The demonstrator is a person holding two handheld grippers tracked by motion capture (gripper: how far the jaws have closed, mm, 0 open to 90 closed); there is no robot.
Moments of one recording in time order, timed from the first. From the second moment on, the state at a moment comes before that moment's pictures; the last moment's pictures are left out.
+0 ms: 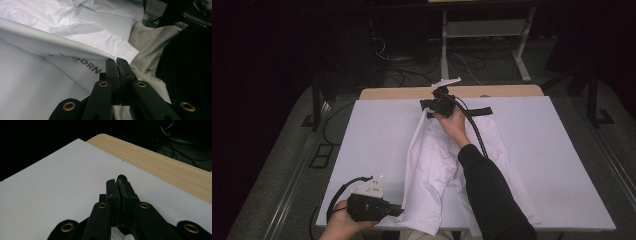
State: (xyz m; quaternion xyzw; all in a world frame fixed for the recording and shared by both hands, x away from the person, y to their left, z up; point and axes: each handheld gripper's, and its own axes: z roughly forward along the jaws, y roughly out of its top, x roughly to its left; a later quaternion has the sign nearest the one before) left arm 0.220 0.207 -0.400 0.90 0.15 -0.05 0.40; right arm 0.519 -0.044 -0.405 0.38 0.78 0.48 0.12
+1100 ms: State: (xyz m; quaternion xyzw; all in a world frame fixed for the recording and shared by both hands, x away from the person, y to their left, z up) left arm 0.229 0.128 -0.380 0.91 0.06 -0.06 0.41; right arm 0.521 -0.107 -0.383 0.39 0.78 0.47 0.12
